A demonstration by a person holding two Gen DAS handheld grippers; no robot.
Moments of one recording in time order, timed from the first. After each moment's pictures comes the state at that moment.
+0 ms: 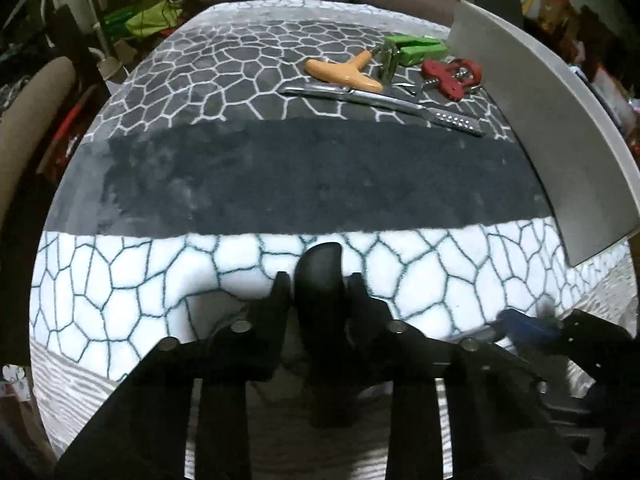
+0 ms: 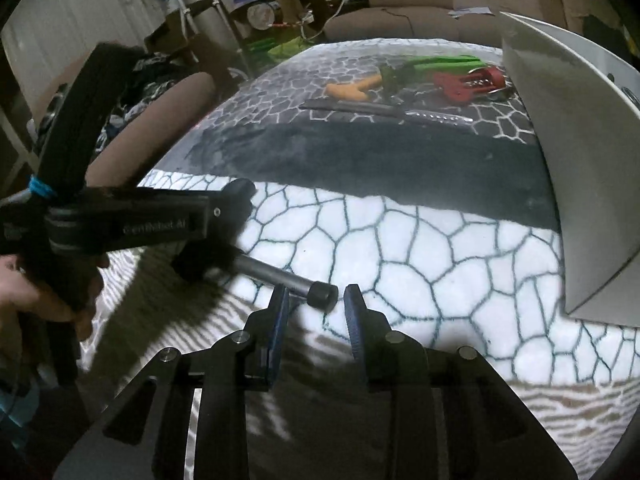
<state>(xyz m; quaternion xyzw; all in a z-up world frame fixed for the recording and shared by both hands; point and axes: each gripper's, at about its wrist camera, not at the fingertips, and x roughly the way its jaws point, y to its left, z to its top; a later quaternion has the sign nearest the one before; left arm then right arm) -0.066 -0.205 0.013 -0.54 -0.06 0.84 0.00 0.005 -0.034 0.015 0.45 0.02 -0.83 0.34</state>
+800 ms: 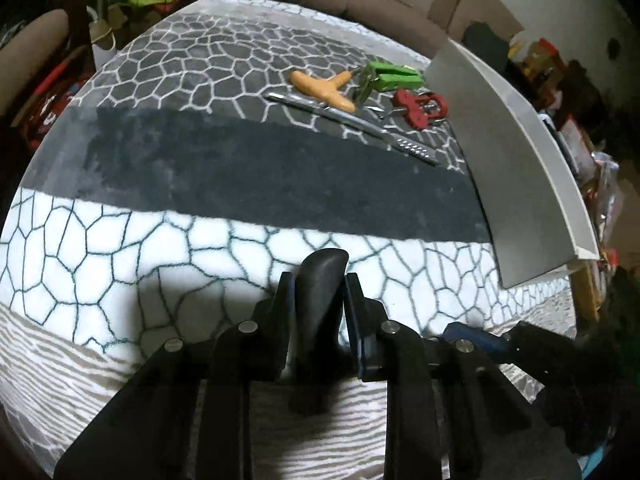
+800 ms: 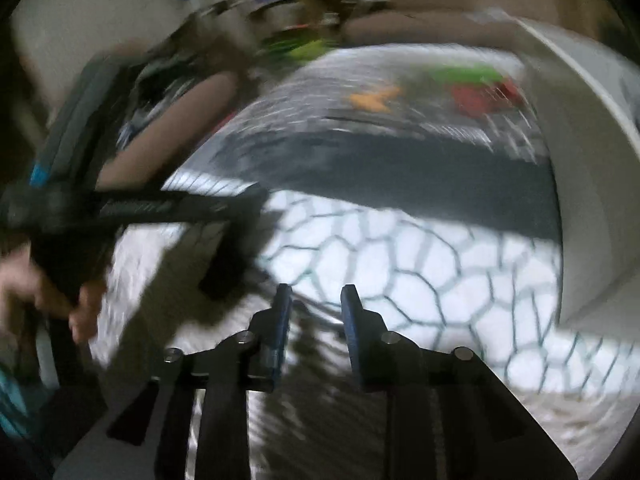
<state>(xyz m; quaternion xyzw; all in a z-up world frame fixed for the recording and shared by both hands) -0.050 -0.215 0.034 -0.52 -0.17 0.83 0.05 0.019 -0.042 0.045 0.42 0.09 -0.81 0.40</state>
